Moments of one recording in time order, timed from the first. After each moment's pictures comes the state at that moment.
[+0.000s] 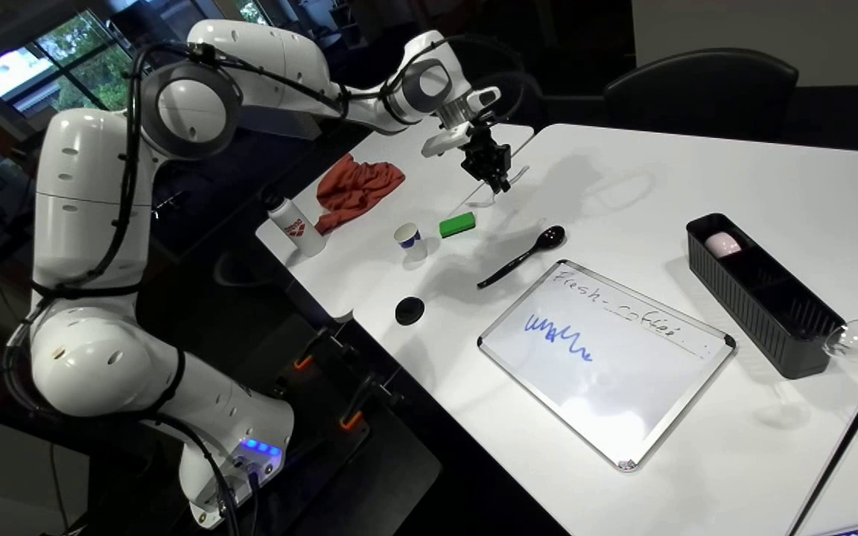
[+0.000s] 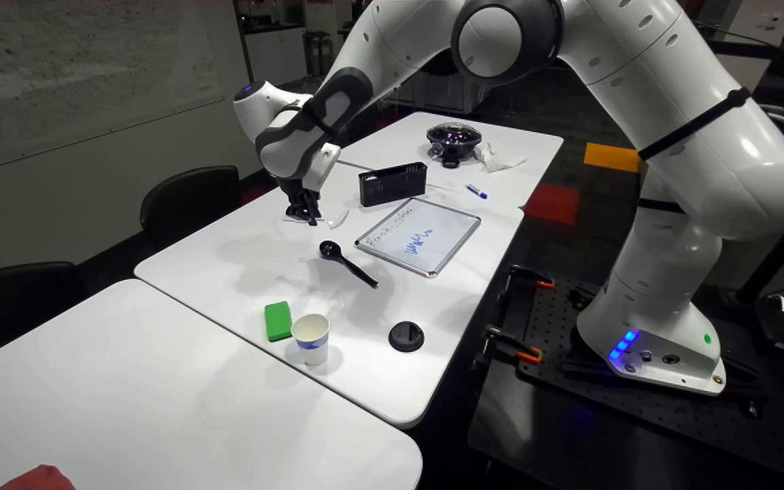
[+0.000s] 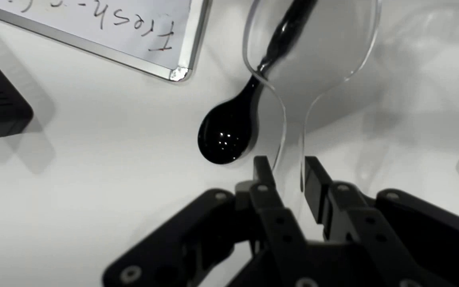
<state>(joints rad) 0.13 0.86 -0.14 -1.40 -0.23 2.16 -0.01</state>
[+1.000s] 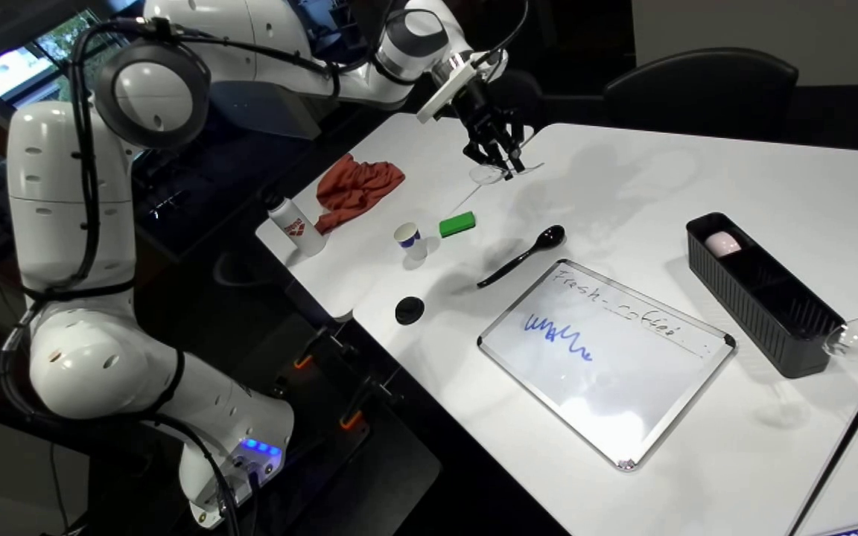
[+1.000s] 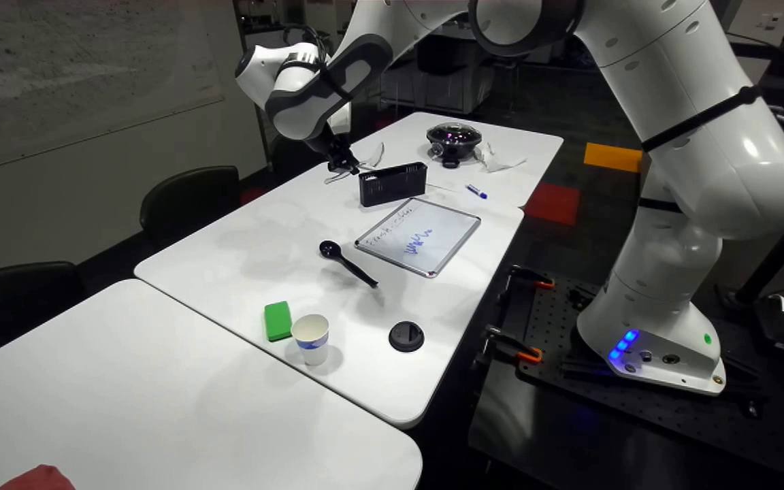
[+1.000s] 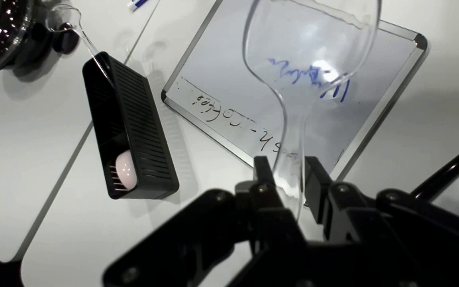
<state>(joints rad) 0.08 0.75 -0.15 -1.37 -0.54 1.78 -0.23</state>
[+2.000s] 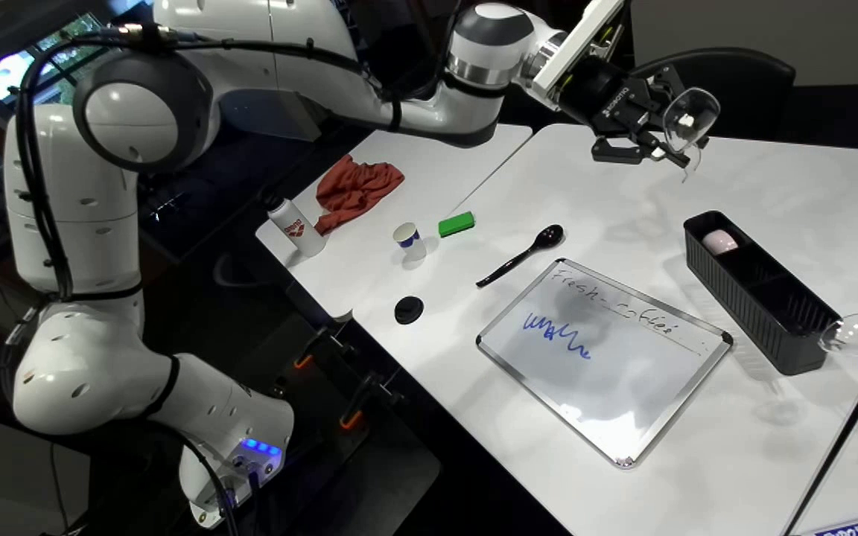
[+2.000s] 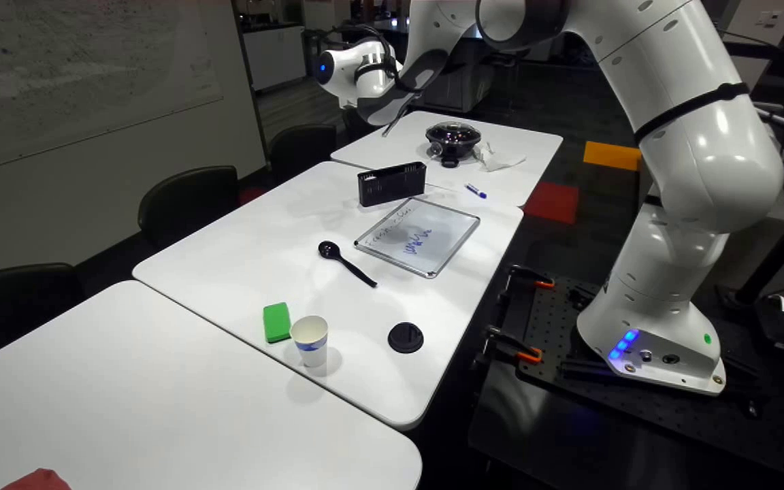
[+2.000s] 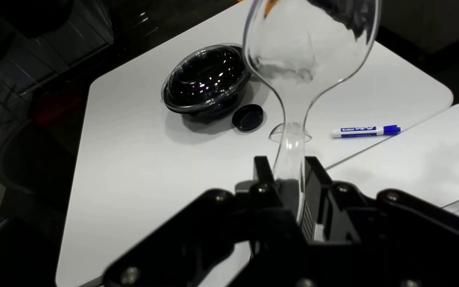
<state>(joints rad) -0.22 0.77 -0.18 -1.37 -1.14 2.02 -0.72</state>
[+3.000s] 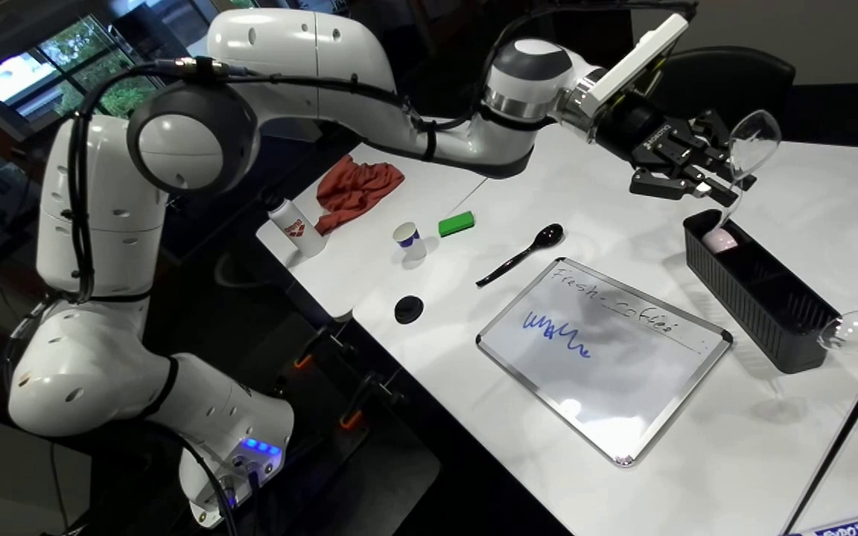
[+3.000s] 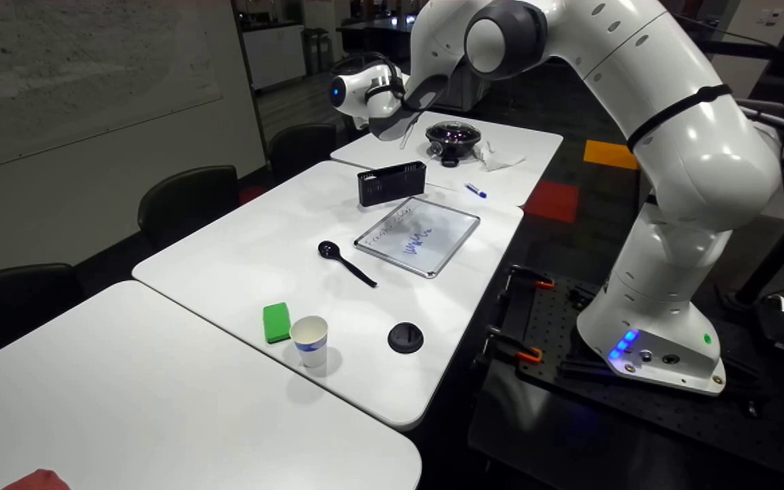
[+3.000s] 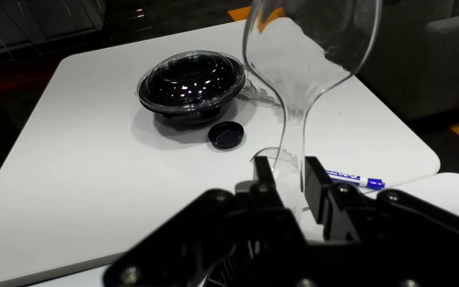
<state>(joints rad) -0.27 0.91 -0.20 -1.26 -1.19 2.02 -0.96</state>
